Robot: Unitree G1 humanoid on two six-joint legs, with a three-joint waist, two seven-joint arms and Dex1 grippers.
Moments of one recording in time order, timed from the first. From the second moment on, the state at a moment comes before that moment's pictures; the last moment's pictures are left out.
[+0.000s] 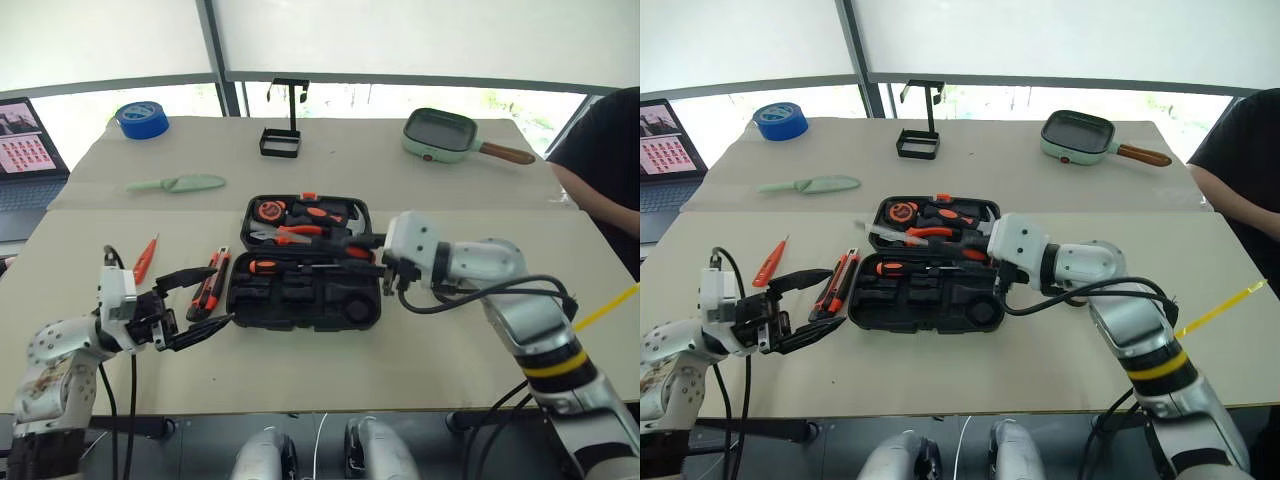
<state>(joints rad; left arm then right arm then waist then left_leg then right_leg) 0.01 0.66 0.33 -0.05 -0.62 0.06 -1.29 -0.65 -0.66 0.35 -0.05 0.16 0.16 1.02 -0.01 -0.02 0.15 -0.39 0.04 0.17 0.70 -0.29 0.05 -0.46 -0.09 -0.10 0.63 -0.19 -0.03</state>
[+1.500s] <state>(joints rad) 0.11 0.61 0.31 -0.07 -0.58 -0.02 -1.19 -0.72 -0.36 0.25 0.47 0.11 -0.13 1.11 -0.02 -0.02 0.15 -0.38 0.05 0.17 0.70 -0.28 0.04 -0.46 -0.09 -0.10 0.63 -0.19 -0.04</state>
